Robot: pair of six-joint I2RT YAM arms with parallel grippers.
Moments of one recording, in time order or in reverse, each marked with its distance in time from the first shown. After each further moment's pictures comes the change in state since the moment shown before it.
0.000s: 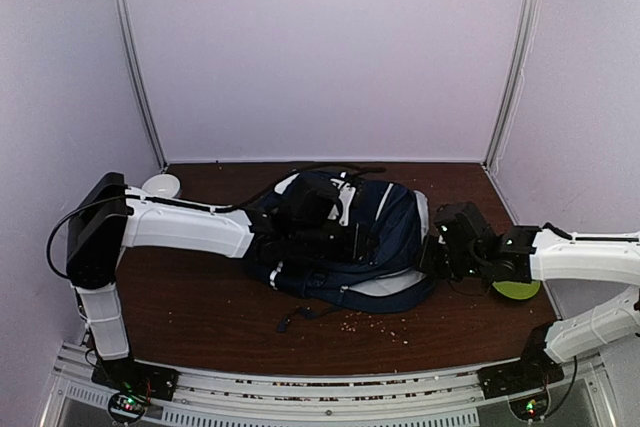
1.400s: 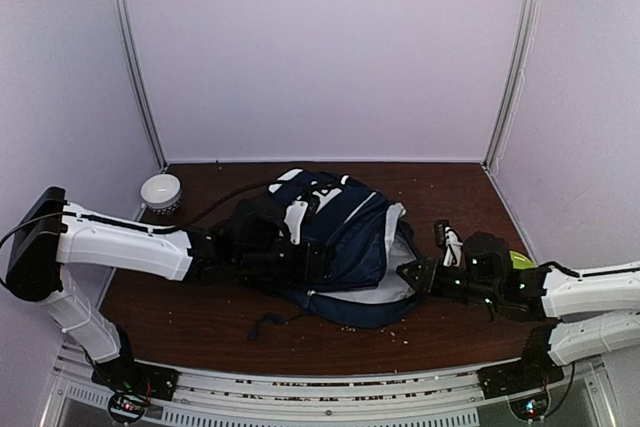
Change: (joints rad) left arm 0.004 -0.333 -0.402 0.066 -0.124 0.037; right arm 0.045 -0.155 -0.344 0.547 -0.219 -0.083
